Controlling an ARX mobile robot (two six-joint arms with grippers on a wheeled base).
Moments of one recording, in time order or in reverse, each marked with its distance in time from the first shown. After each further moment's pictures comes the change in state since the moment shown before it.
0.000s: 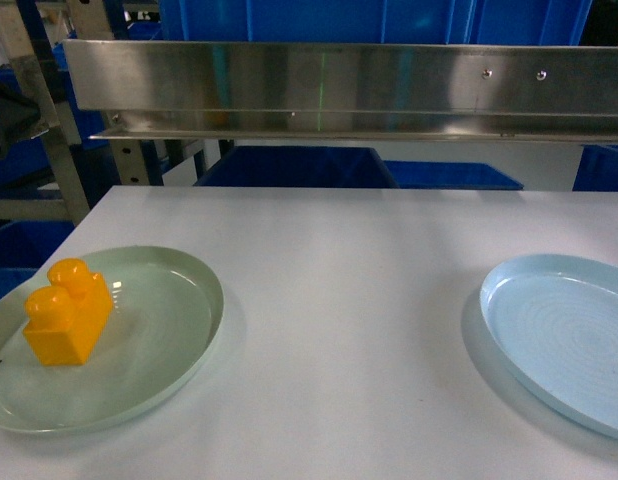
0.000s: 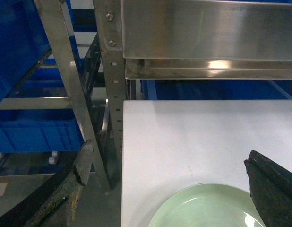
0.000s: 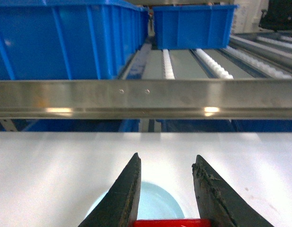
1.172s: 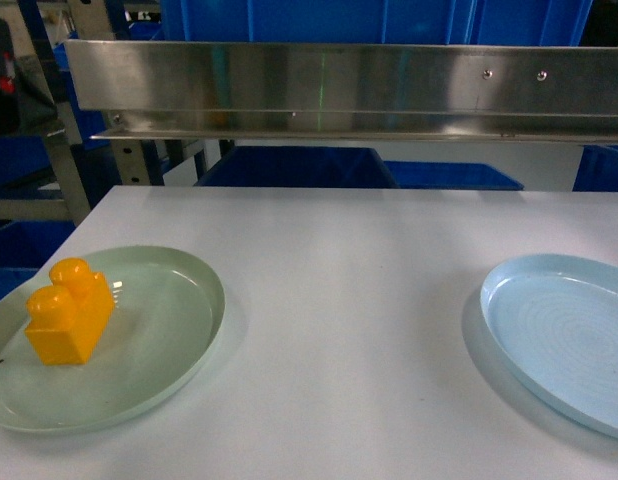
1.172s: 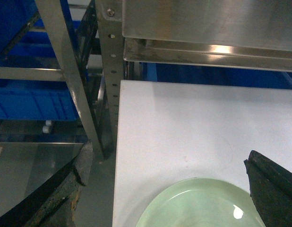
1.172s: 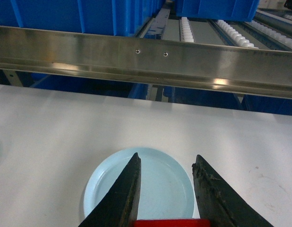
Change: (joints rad) left arm -0.021 0.072 0.202 -0.299 -0.017 -0.060; right arm 0.044 -0.016 -0.048 -0.108 -0.018 -0.096
